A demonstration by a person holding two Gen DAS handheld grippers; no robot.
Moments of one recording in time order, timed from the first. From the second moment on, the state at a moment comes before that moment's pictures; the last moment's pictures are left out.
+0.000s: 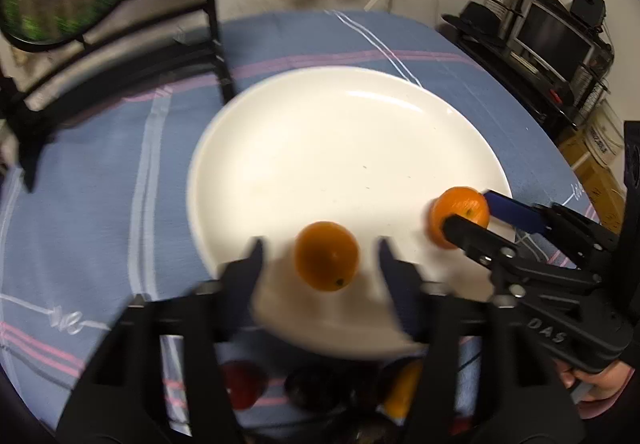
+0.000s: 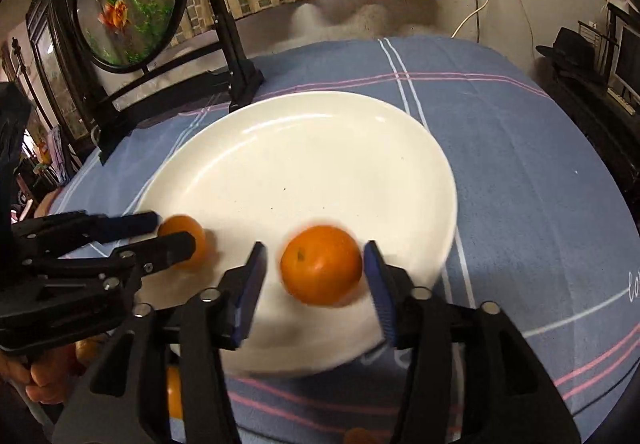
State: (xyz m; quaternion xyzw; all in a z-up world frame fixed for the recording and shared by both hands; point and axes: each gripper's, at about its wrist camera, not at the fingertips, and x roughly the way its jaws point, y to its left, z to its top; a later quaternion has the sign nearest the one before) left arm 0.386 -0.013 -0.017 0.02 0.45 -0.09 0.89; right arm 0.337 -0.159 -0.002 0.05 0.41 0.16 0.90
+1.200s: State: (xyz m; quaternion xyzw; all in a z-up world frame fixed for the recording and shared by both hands) left arm 0.163 0.063 -0.028 -0.06 0.38 -0.10 0.92; right arm 0.159 -0.110 -0.027 0.05 0.47 0.21 0.86
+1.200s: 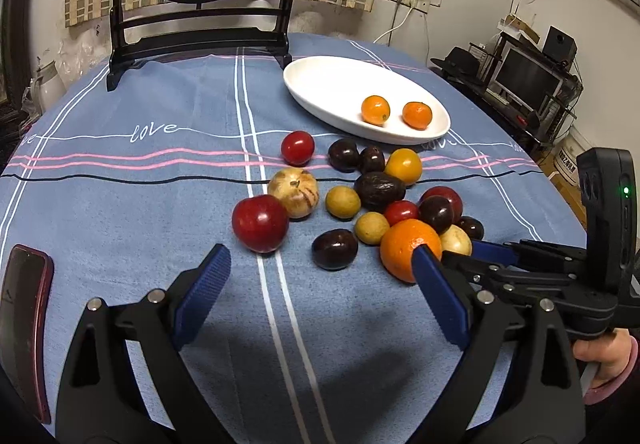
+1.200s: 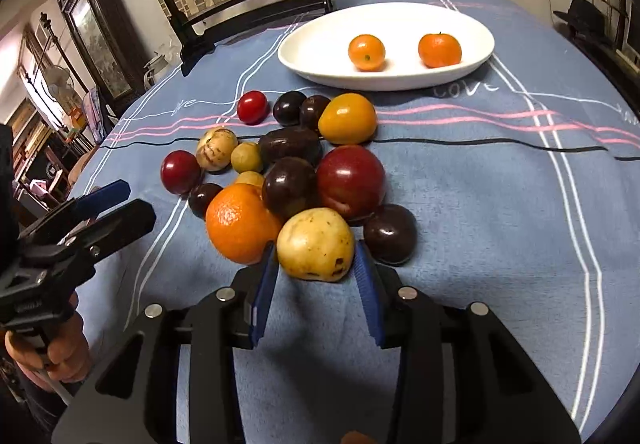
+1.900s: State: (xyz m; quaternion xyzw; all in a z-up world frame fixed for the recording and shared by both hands) left arm 0.179 -0.019 -0.046 0.07 0.39 -0.19 0.90; right arm 0.141 -0.183 -0.029 0.22 0.43 0.27 0.83
